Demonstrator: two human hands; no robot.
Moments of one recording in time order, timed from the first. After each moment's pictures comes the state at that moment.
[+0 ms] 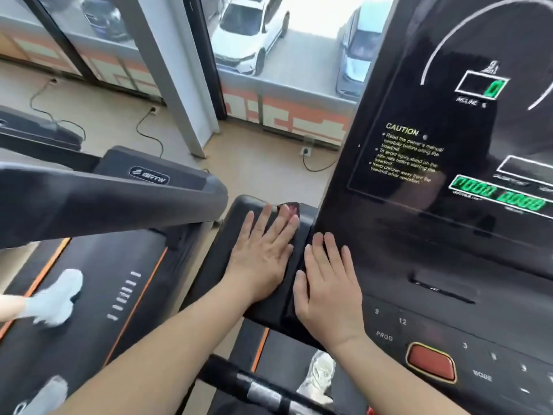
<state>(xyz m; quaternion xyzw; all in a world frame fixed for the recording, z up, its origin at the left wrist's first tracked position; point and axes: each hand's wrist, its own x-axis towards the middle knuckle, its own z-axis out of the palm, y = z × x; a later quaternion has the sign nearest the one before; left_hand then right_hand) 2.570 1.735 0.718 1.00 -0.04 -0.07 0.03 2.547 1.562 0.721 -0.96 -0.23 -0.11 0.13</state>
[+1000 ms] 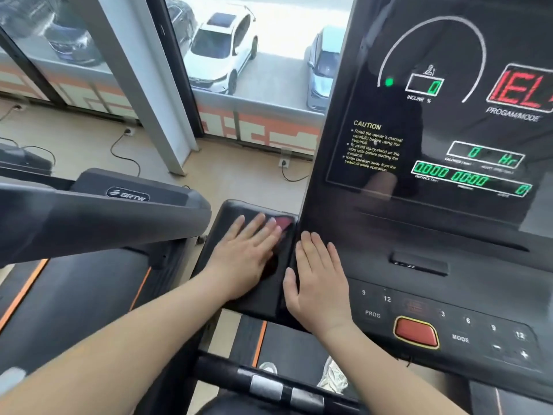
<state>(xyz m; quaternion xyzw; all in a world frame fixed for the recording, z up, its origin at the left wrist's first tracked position) 2.561 1.766 0.734 0.98 -0.15 -0.08 0.01 2.534 1.568 0.718 -0.97 -0.19 -0.12 0.11</state>
